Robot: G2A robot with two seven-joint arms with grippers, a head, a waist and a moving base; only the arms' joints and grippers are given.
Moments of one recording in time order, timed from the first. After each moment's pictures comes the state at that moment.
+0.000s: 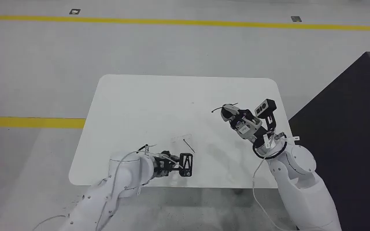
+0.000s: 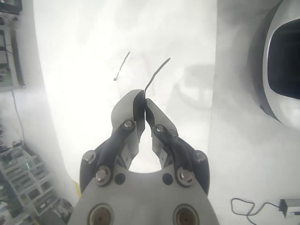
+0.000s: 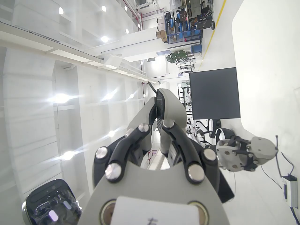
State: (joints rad) left arm 1.04 -1.07 -0.94 -1.91 1.42 -0.92 -0.90; right arm -1.34 -1.17 1.42 -1.86 0.71 0.16 0.47
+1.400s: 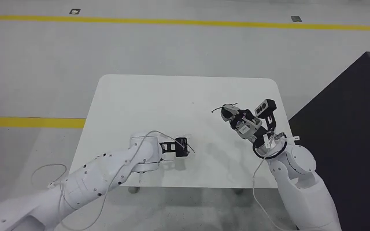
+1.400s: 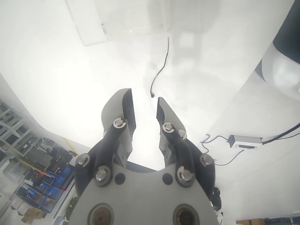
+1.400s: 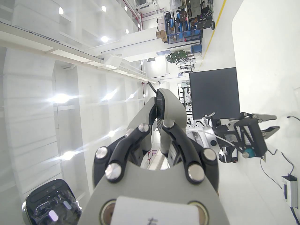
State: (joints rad) left arm 0.47 -0.99 -0.34 -1.72 0.98 -0.47 -1.35; right arm -1.34 -1.17 1.42 -1.86 0.71 0.16 0.47
